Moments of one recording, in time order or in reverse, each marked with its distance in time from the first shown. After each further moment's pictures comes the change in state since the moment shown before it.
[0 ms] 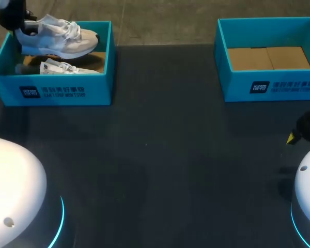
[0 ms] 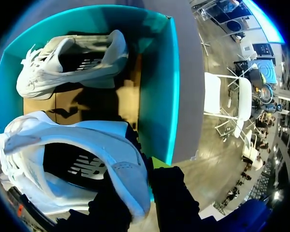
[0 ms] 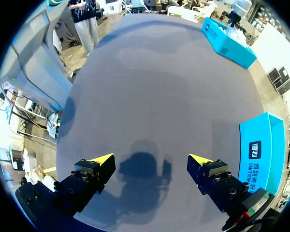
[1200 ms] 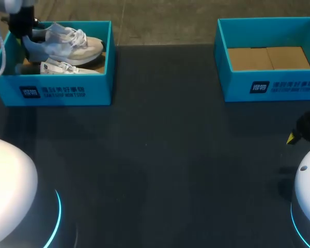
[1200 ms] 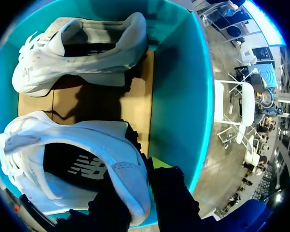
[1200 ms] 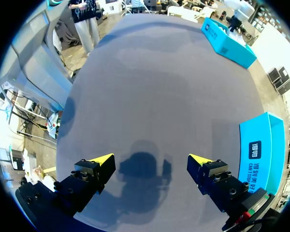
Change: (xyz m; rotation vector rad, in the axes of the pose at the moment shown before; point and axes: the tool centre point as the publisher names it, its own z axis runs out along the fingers) left arm -0.025 -0.003 0.036 0.073 -0.002 -0.010; right arm 0.000 0.000 0.000 0.000 0.000 0.000
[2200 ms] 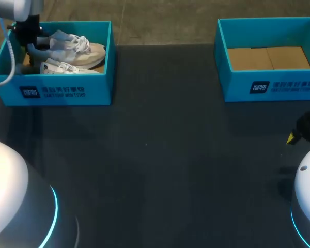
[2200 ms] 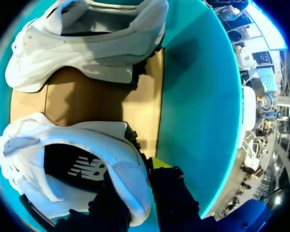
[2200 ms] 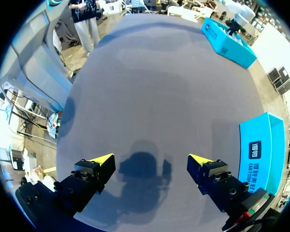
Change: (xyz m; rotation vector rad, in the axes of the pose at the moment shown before) left arm -0.013 -0.003 0.032 0.038 0.015 -0.015; right arm 0.000 0.000 0.000 0.000 0.000 0.000
